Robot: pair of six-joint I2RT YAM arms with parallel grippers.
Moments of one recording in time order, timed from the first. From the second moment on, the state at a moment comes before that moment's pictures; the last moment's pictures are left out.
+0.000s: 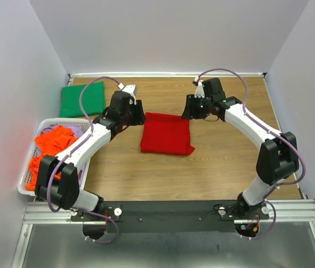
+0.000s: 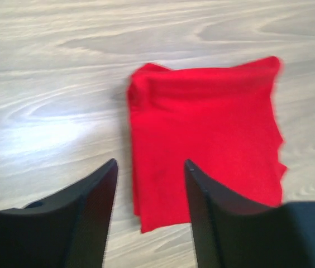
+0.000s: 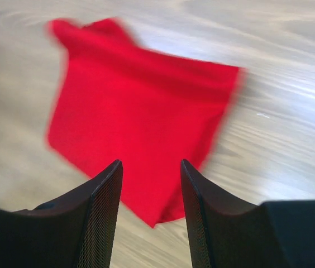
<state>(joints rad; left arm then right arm) -0.40 1.45 1.09 -0.28 0.03 -0.37 0.40 1.69 1.38 -0.52 -0.22 0.29</state>
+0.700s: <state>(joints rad) -0.34 2.10 1.42 -0.08 0.31 -0.35 0.26 2.22 1.57 -0.25 -0.73 0.27</state>
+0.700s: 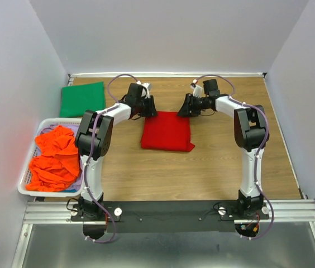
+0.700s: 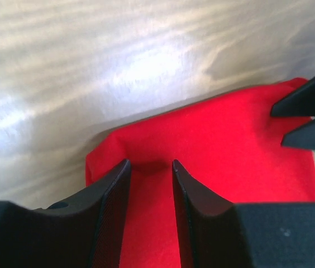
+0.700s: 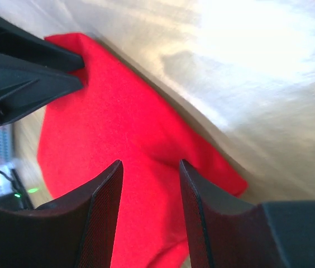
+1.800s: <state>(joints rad) -0.36 1.56 0.65 0.18 0.41 -0.59 0.32 1.96 0.88 0.20 -1.03 0.57</state>
